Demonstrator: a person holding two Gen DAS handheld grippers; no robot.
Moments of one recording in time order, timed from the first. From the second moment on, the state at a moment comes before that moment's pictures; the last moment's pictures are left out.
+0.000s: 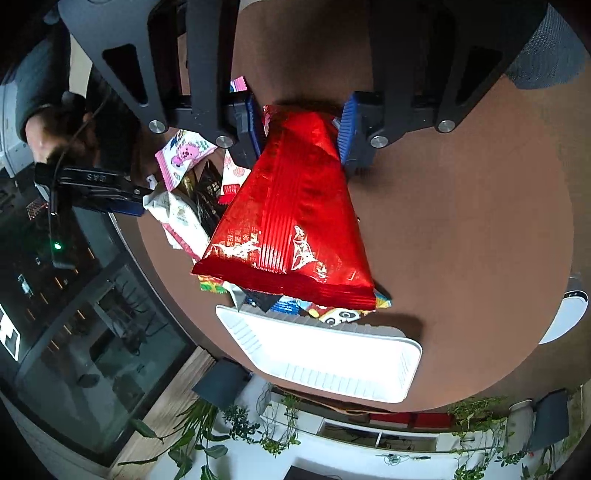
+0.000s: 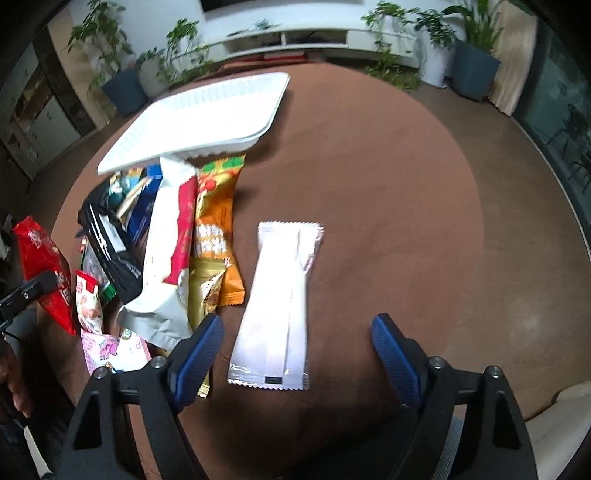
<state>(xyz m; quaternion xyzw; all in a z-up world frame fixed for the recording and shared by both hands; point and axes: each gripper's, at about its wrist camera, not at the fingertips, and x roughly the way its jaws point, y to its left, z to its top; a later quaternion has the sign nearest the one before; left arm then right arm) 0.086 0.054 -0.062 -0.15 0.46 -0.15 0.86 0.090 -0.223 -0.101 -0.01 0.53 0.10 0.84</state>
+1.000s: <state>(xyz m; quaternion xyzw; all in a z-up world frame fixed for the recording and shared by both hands) 0.076 0.050 -0.057 -0.11 0.48 -0.16 0.86 0.122 -0.233 -0.104 -0.06 0.53 0.13 0.83</state>
